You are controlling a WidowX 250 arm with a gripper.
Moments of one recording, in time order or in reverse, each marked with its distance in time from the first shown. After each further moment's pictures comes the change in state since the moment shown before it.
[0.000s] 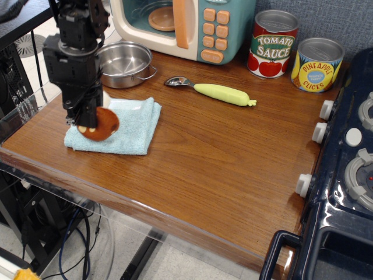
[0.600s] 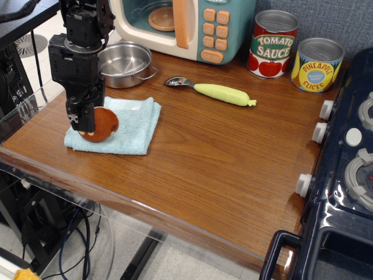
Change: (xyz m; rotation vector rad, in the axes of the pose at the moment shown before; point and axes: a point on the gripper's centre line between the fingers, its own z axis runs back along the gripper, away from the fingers) arm 0.001 -0.005 -0.004 0.073 -0.032 0.020
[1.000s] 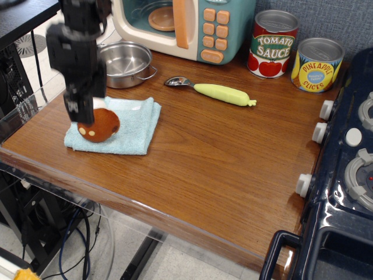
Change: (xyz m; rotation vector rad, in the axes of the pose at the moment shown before) arm 0.000 -0.003 0.024 -0.027 0.031 0.021
